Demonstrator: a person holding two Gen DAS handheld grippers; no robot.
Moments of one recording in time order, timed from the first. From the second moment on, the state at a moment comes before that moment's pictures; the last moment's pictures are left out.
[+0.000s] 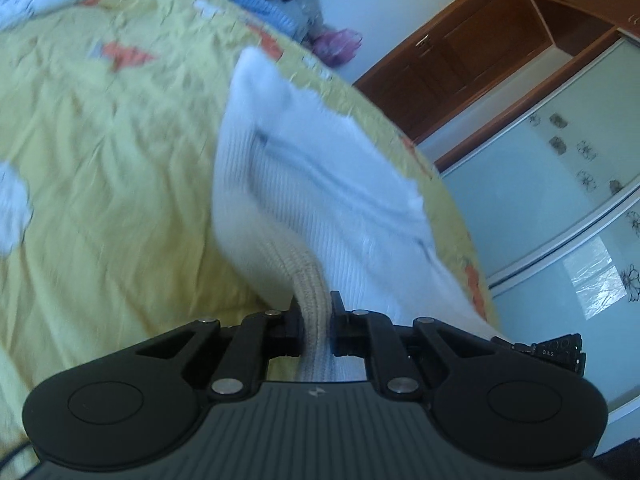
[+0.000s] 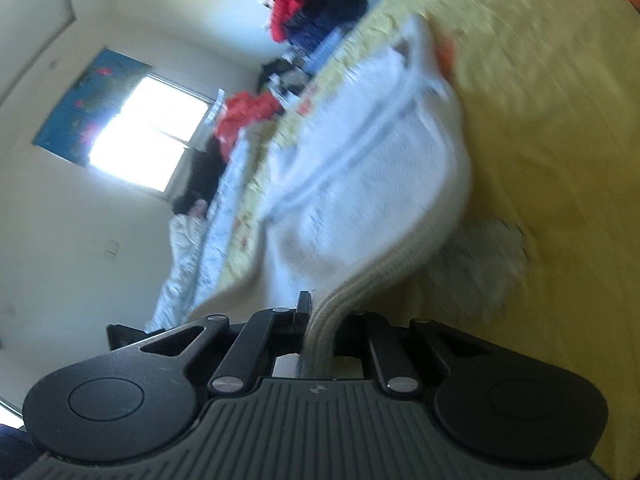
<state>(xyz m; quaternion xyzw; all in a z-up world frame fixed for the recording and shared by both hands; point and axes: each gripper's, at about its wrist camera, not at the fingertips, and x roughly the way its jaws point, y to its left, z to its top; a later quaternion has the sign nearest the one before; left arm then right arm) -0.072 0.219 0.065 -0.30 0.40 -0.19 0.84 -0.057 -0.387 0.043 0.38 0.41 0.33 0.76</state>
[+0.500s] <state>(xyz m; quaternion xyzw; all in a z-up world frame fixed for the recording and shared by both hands) 0.066 0.219 0.099 -0.34 0.33 -0.16 0.87 0.080 -0.387 0.075 0.41 0.33 0.33 0.79</state>
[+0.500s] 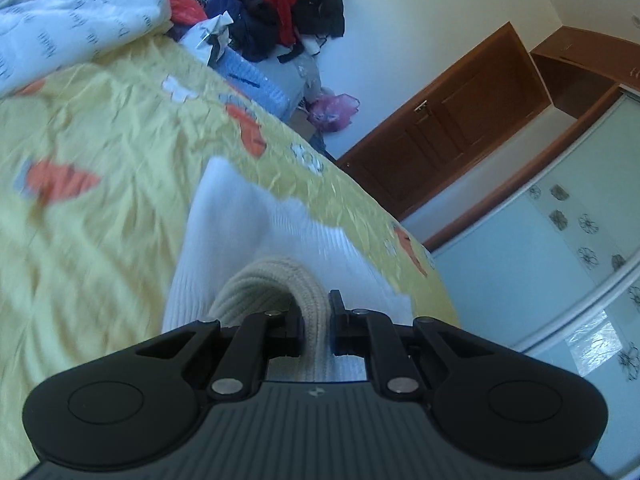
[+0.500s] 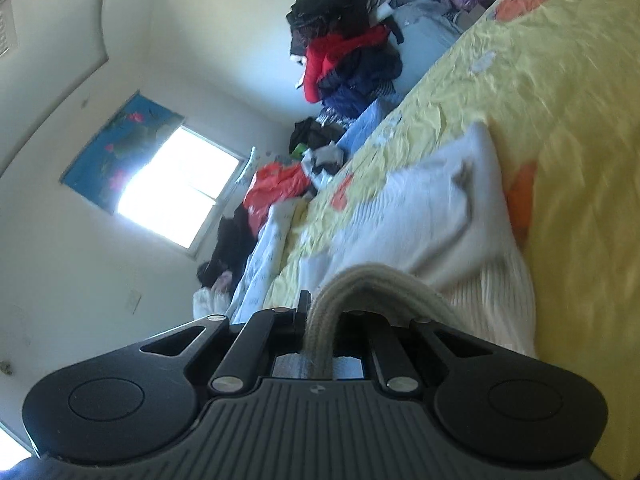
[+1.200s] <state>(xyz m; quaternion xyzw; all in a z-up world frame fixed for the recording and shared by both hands) 0.288 0.220 0.043 -0.34 0.36 -0.08 0.86 0.301 -0.385 -0.011 0.51 0.37 0.22 0.75</state>
